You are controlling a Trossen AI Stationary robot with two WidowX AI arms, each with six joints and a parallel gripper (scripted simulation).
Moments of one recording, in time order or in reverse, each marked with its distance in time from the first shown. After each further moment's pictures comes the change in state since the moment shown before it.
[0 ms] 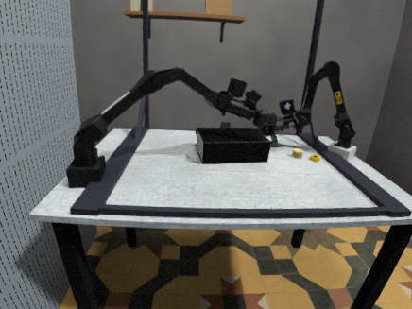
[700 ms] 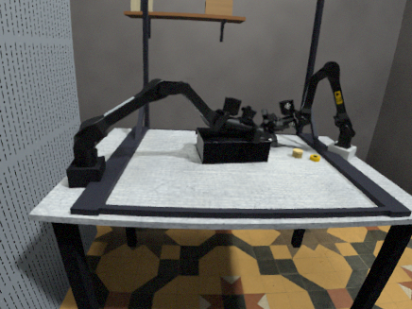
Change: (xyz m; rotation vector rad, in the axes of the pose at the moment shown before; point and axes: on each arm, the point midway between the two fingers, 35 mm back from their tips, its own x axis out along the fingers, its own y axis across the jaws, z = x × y) left arm 0.000 0.000 -0.001 0.001 0.002 0.000; right arm 0.016 -0.001 -0.058 0.002 -0.092 -0.049
